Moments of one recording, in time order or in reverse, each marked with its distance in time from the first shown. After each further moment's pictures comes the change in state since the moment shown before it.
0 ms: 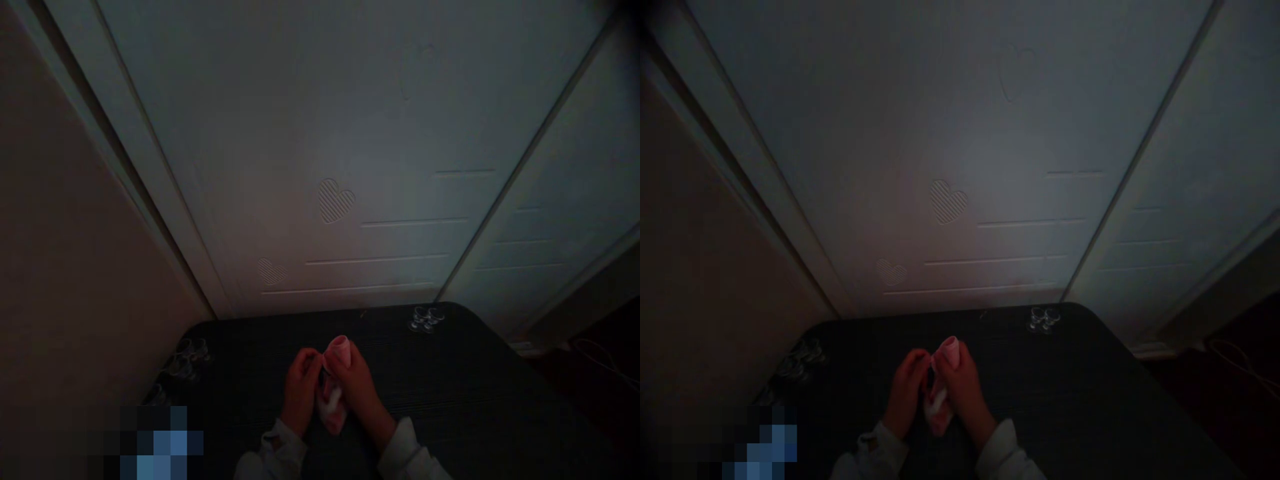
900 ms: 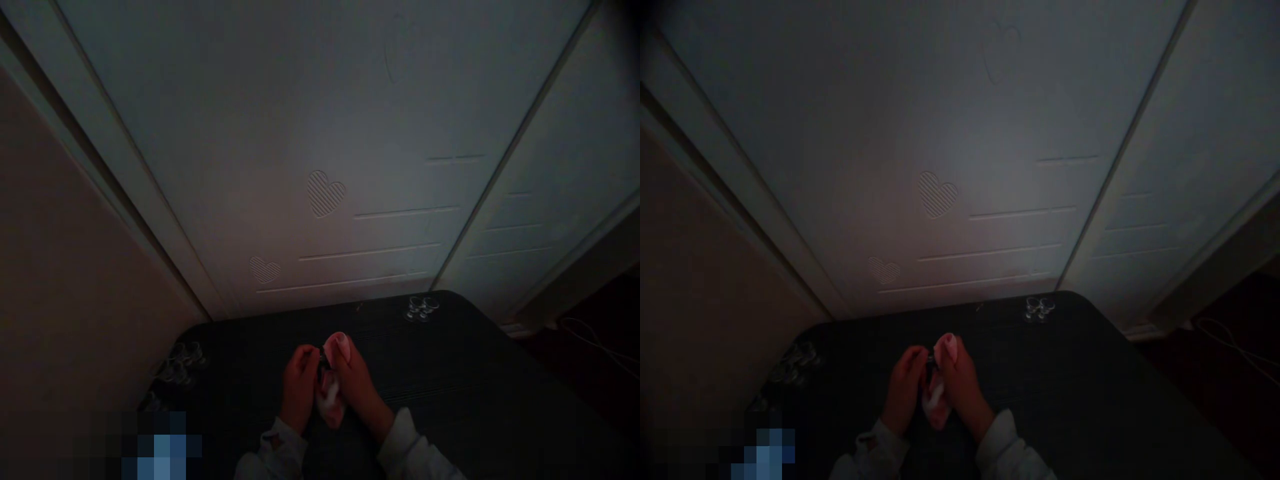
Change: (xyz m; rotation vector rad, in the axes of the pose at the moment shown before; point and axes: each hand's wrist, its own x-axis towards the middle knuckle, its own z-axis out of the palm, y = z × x) left_hand 0.003 -0.002 0.001 0.082 0.000 0.000; right_hand -0.001 0.002 0.002 0.023 0.003 -0.063
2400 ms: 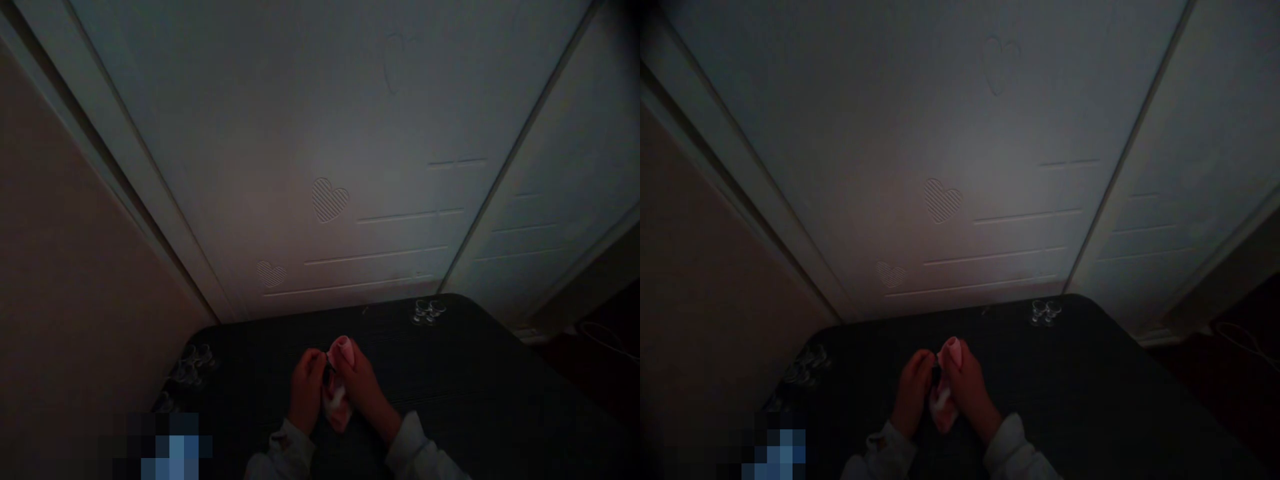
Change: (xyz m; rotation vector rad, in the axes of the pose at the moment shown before) left_hand -0.003 0.005 -0.001 -0.008 -0.020 0.011; right_hand -0.001 -0.002 -0.001 -0.067 -0.023 0.000
